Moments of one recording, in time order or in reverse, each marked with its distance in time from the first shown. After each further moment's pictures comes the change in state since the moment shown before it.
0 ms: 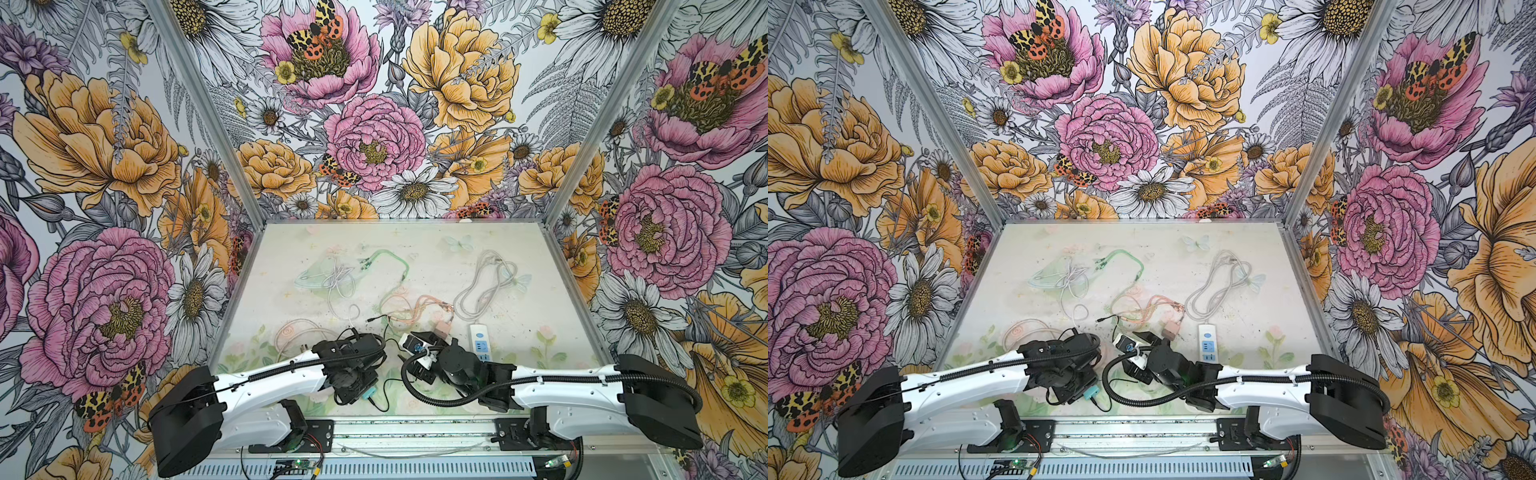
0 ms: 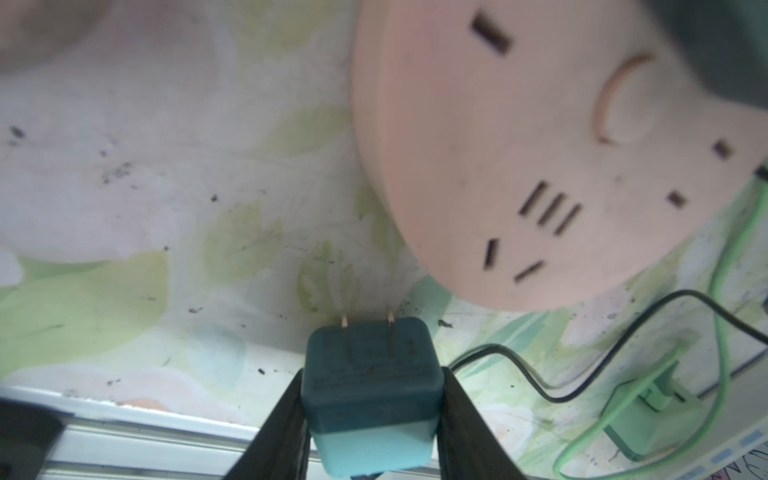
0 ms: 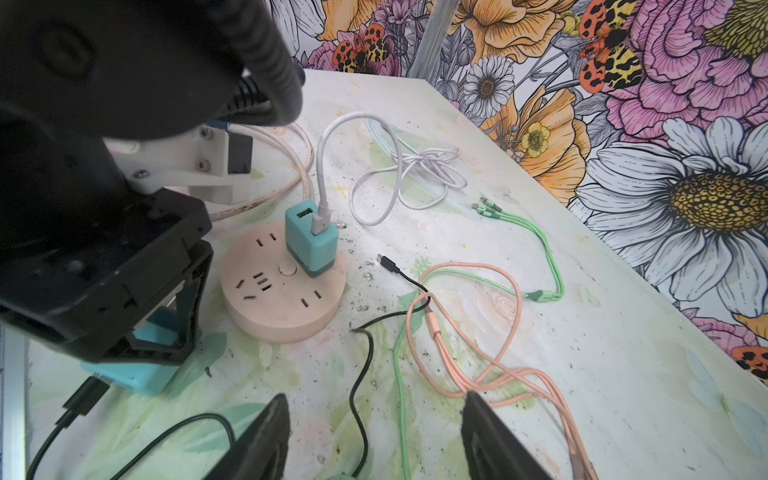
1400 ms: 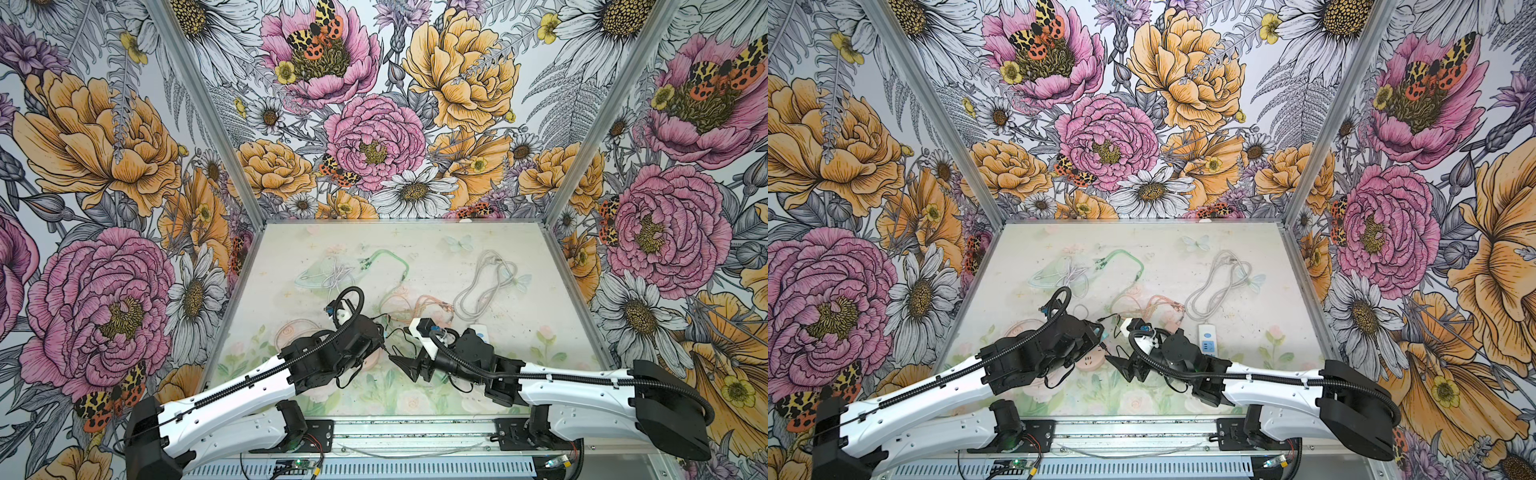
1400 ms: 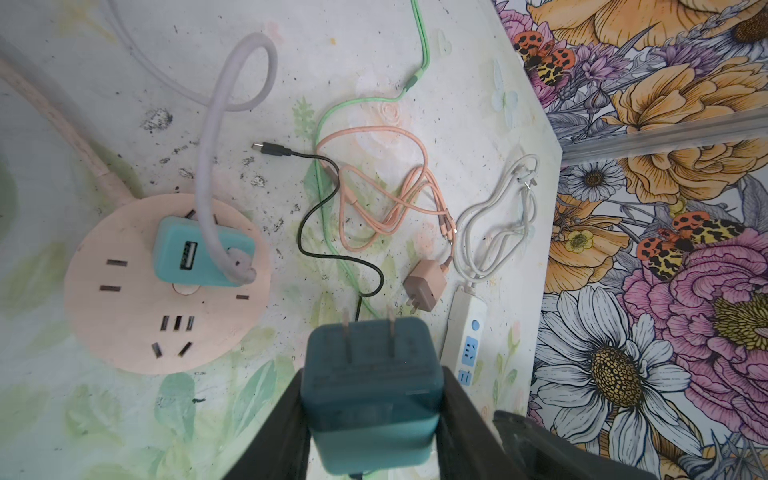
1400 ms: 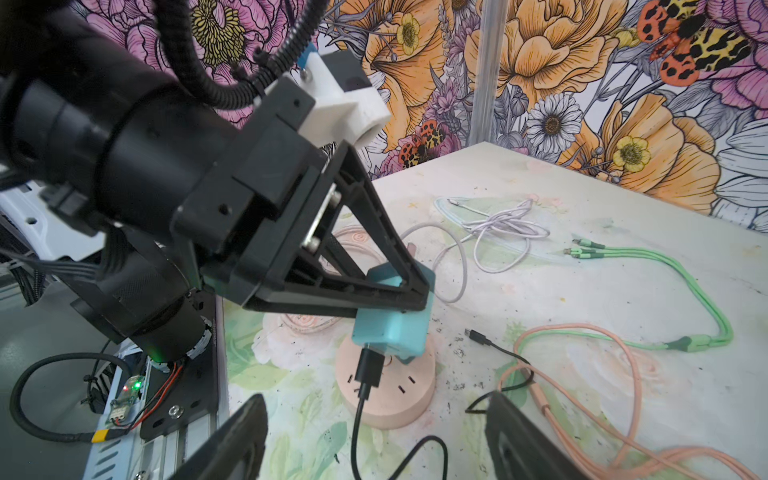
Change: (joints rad) left arm -0.025 -0.210 0.139 0.178 -0.370 0.224; right arm -0.105 -0.048 -0.008 0.180 -0.351 0.312
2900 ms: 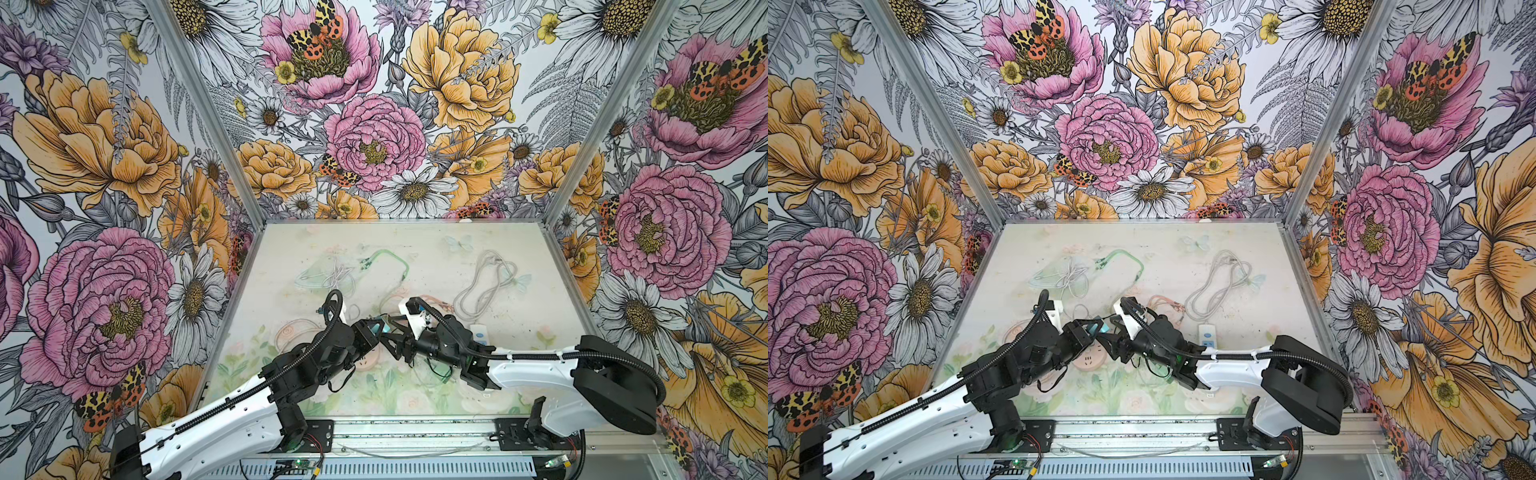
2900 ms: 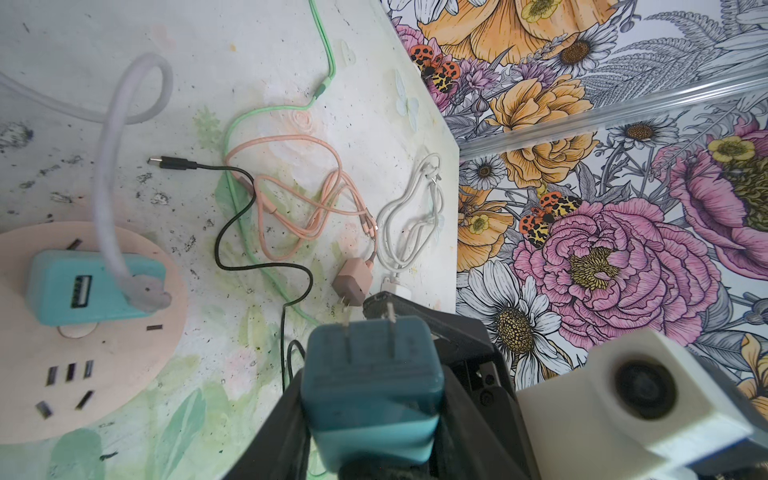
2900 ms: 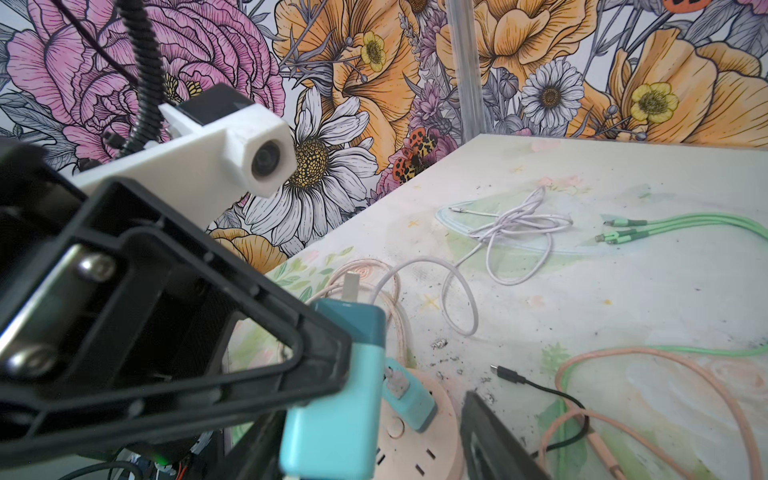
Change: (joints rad) left arm 0.044 -0.200 -0.154 0.251 0.089 0.094; right arm -0.081 0.282 0.102 0.233 -0.055 0.217
